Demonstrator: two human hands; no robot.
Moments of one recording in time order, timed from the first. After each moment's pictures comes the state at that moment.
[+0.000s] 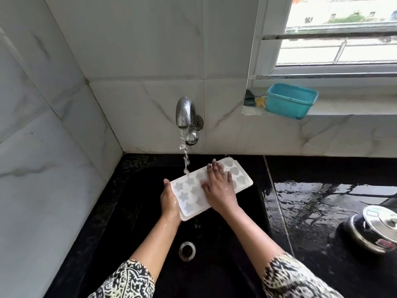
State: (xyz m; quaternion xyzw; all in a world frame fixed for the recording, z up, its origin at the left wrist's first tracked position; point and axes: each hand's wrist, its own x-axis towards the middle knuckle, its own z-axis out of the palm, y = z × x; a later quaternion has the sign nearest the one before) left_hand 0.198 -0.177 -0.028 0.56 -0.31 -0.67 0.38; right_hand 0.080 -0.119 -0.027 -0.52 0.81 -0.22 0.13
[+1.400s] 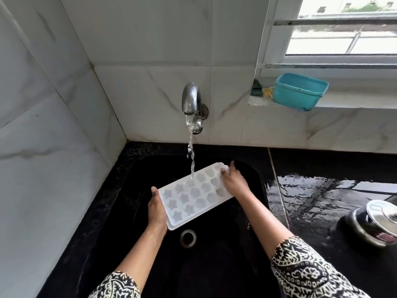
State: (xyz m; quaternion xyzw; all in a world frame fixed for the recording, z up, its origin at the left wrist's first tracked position) left_hand 0.260 -0.160 -0.068 0.54 -0.37 -0.65 0.37; right_hand 0.038 -0.123 -0.054 -0.36 0.84 -0.27 0.29
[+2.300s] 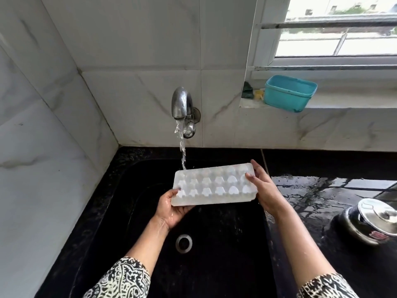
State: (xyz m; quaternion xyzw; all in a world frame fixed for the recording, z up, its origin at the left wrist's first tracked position) left_hand 0.224 -0.173 -0.062 0.38 -0.18 -0.86 0.29; right_hand -0.012 -0.043 -0.029 -0.24 0.60 -0.62 0.45
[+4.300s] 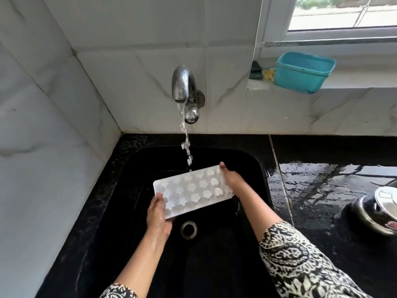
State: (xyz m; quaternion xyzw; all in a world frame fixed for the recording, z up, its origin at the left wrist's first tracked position) left_hand 0.263 -0.145 -0.092 0.53 -0.25 -0.69 0.42; right_hand 0.034 -0.131 -0.092 -0.22 0.81 -0.30 0.45
